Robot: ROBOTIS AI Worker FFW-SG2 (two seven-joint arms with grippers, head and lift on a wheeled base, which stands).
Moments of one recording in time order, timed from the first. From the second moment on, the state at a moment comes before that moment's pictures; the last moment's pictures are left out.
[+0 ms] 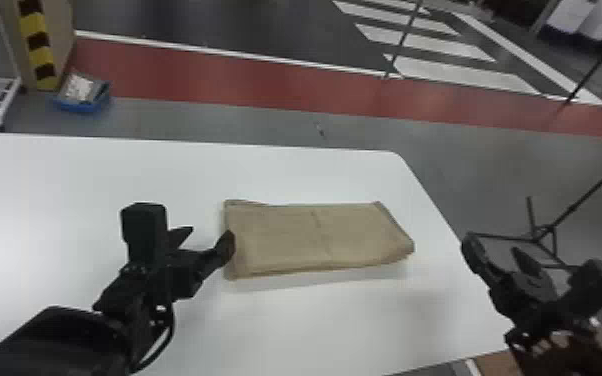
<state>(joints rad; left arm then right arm) -0.10 0.00 -0.45 -1.44 0.34 0.31 0.00 0.31 -0.02 -0.71 -1.94 -0.29 0.28 0.30</state>
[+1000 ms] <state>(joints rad) -0.16 0.00 -0.50 -1.36 0.35 0.38 -0.03 0.29 -0.03 -0.67 -1.91 -0.27 0.28 0.30</state>
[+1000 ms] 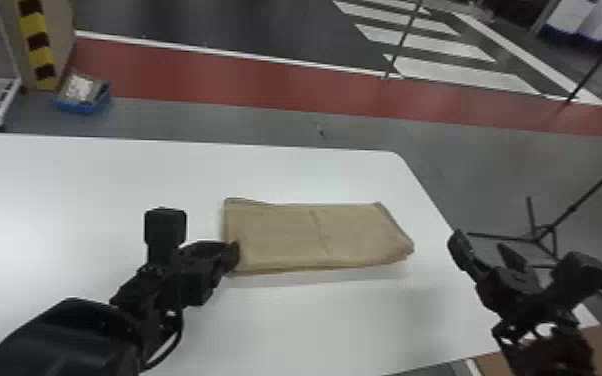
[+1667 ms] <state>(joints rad) -0.11 0.00 -0.42 -1.55 0.37 0.54 -0.02 0.24 -0.04 -0.65 -1.88 -0.26 0.29 0.30</state>
